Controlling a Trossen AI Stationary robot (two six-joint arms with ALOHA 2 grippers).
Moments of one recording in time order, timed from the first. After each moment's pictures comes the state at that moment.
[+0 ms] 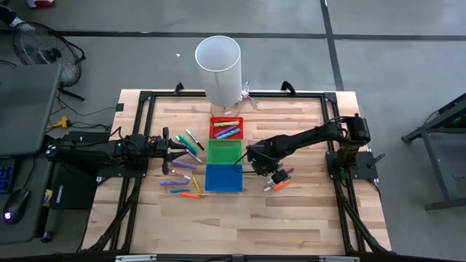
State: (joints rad) left arm -0.01 0.17 0.03 0.00 -0.12 0.02; right arm 0.02 1.89 1.07 -0.66 -0.04 -0.49
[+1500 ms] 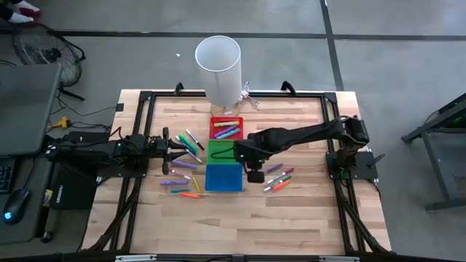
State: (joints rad) left arm -0.01 0.17 0.03 0.00 -0.12 0.02; right arm 0.07 1.86 1.55 -0.94 0.01 0.12
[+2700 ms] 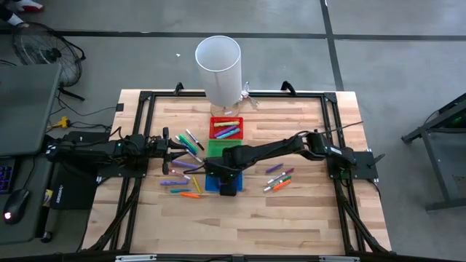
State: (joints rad) left arm -0.01 0.17 0.03 0.00 -0.12 0.02; right arm 0.13 2.31 2.01 -0.97 0.01 0.19
